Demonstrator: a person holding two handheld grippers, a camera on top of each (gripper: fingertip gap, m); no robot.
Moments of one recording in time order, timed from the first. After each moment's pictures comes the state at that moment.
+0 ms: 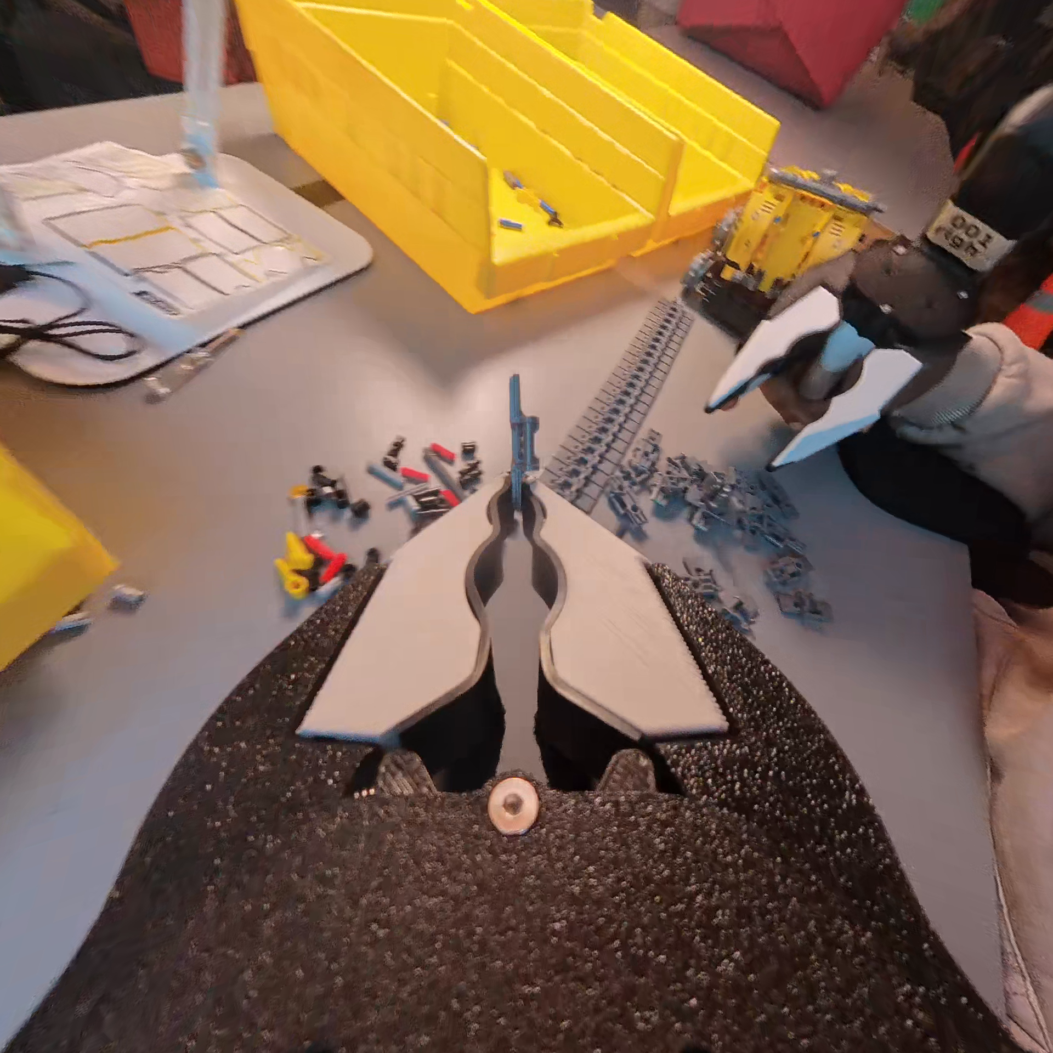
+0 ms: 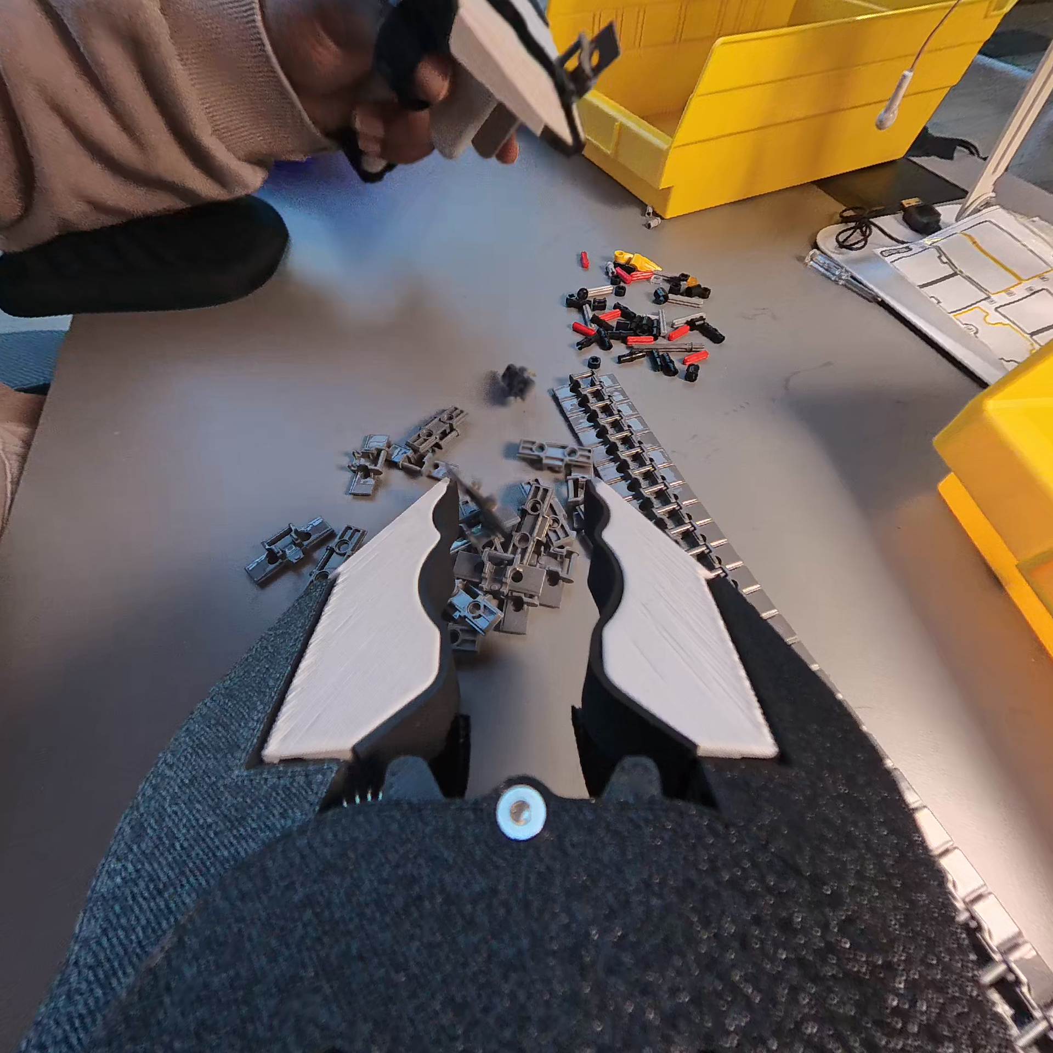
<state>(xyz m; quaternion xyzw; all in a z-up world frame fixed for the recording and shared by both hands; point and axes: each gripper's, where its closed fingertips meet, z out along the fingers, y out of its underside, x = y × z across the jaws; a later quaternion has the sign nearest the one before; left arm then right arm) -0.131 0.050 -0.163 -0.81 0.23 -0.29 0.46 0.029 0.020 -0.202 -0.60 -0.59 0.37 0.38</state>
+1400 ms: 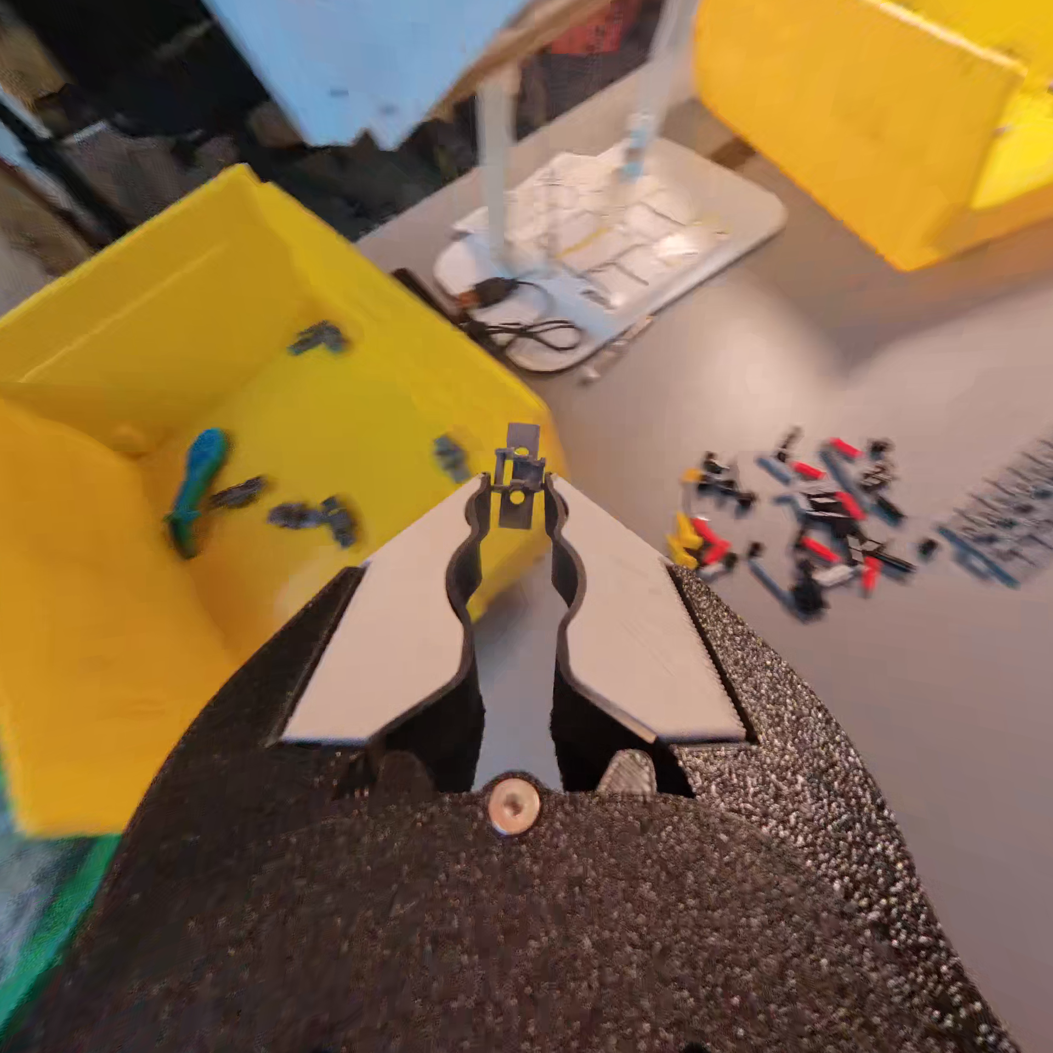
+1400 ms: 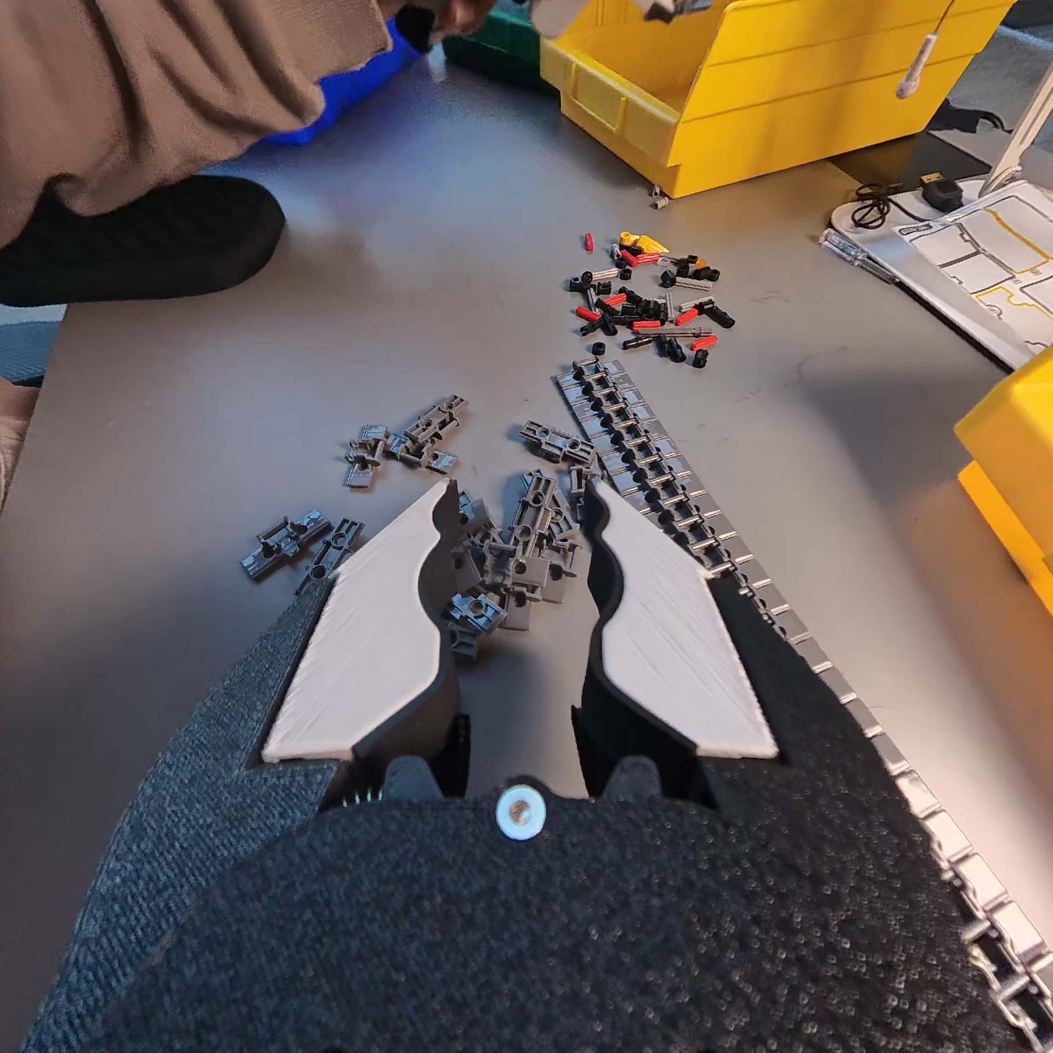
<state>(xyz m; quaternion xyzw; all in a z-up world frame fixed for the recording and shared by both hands) -0.268 0.117 -0.156 -0.86 0.16 0.02 0.48 0.028 0.020 -0.209 -0.61 -0.60 0.37 0.37</state>
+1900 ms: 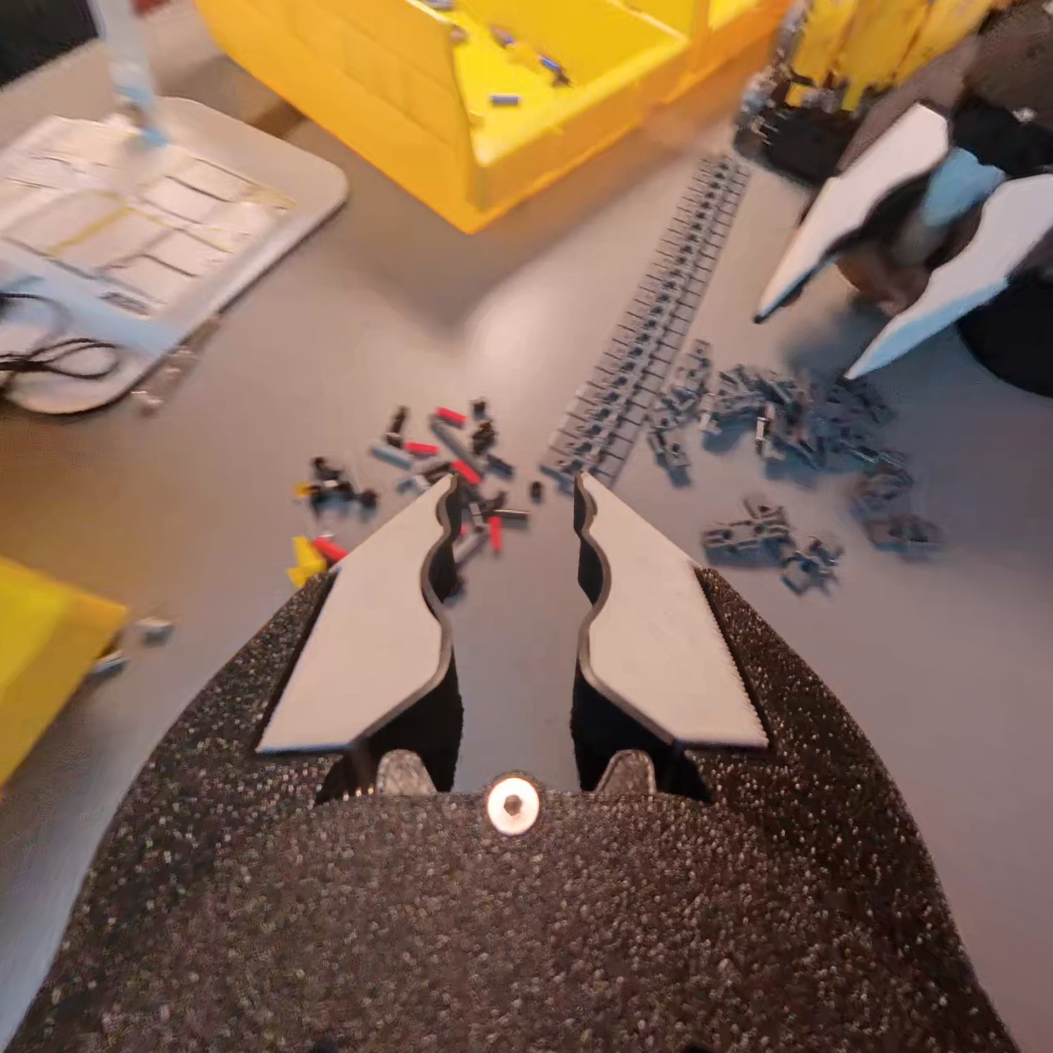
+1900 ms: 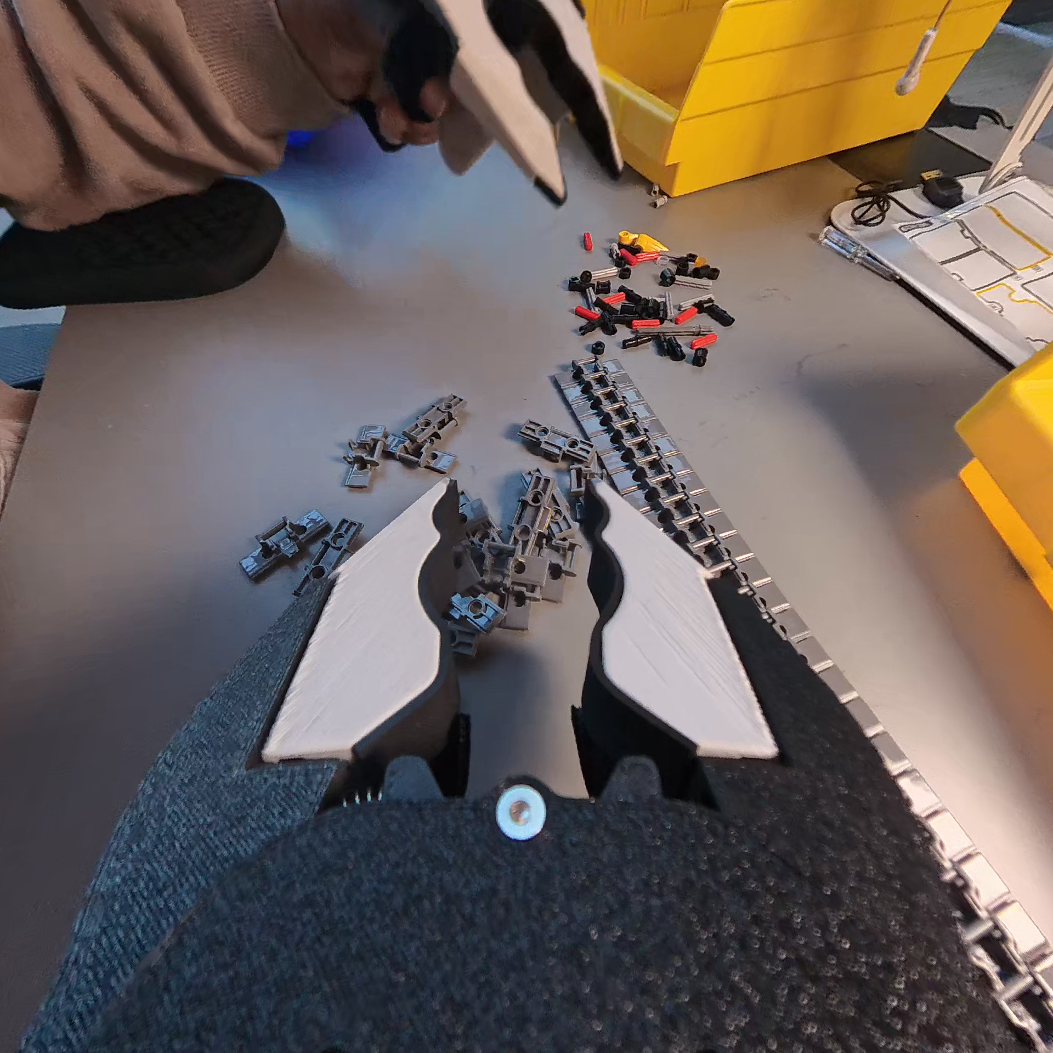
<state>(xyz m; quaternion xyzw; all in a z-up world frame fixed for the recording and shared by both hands) -0.110 0.050 -0.195 -0.83 0.33 -0.21 0.41 0.029 0.020 -0.210 -0.61 -0.59 0.37 0.37</state>
